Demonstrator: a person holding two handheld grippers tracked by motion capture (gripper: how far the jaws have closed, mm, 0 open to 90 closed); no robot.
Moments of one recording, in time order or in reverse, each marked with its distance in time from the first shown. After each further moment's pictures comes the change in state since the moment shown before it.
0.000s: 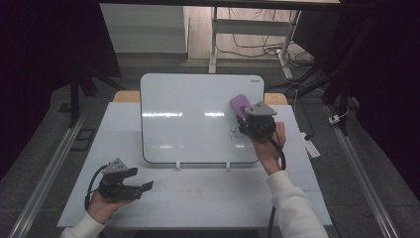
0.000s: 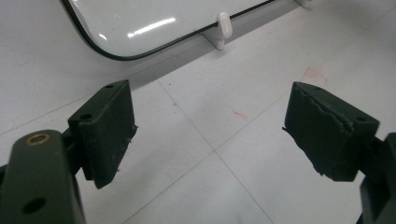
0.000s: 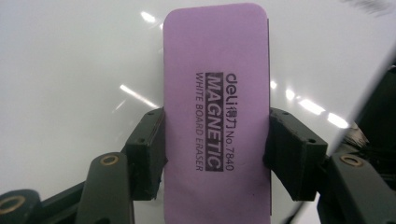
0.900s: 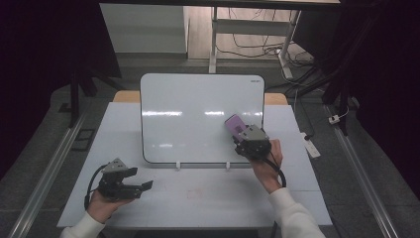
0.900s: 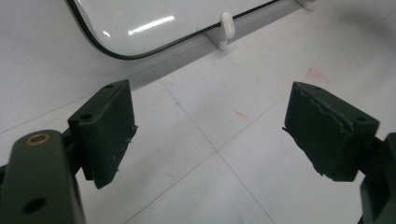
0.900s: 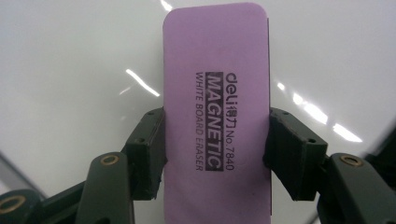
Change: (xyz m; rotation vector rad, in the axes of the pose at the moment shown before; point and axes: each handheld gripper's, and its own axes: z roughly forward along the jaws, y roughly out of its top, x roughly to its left) left arm 0.002 0.000 0.000 0.000 -0.004 -0.012; right arm 0.037 -0.048 -0.014 0.017 0.043 -0.116
